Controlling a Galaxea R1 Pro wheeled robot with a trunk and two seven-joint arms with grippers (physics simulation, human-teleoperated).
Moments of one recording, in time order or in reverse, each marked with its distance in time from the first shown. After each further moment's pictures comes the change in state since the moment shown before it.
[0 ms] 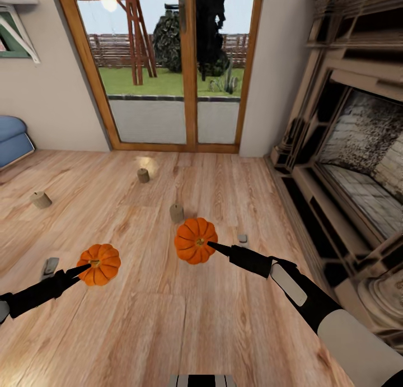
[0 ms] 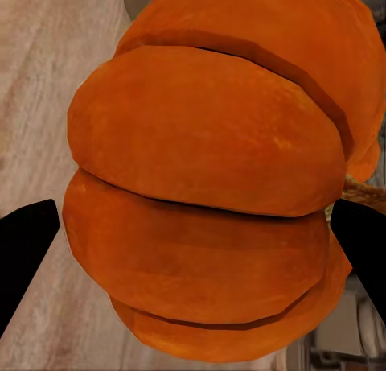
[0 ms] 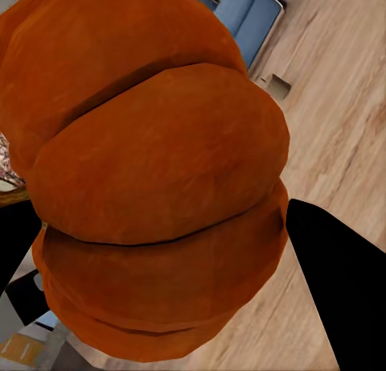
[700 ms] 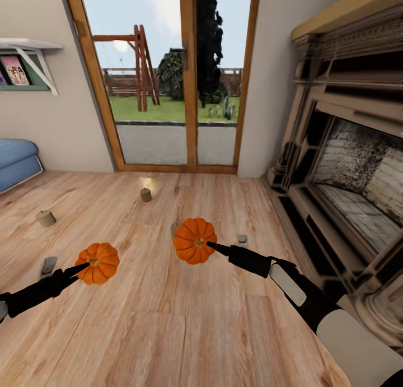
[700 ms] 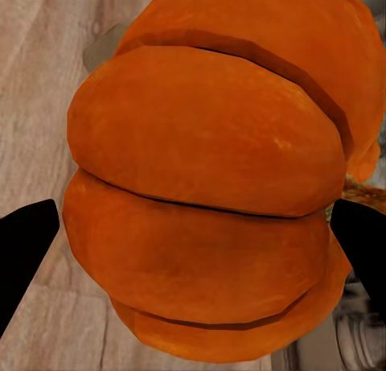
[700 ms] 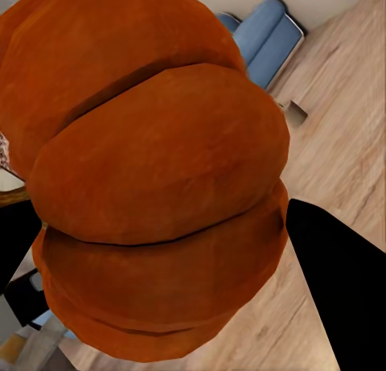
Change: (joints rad) left arm 0.000 0.001 0.018 0.000 -0.002 0.000 0.001; right arm 0.000 0.005 0.000 0.001 0.000 0.000 -0.009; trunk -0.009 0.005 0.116
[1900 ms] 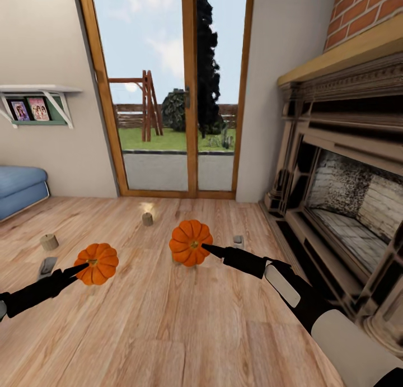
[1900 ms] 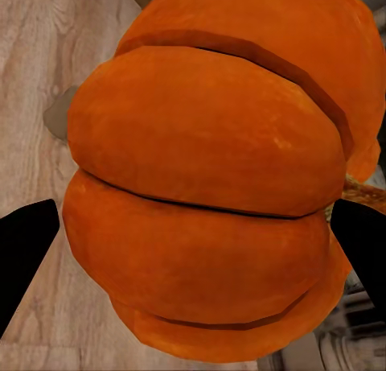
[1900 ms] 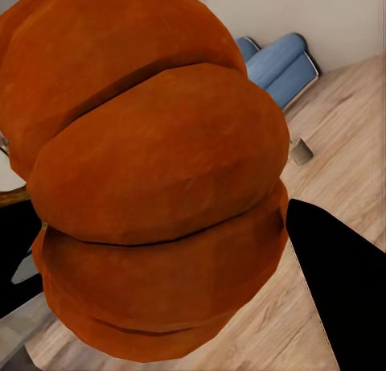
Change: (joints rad) left arm 0.000 0.006 -0.002 -0.003 -0.008 -0.003 0.009; right arm 0.000 0.030 -0.002 0.009 0.064 -0.041 -0.019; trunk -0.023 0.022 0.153
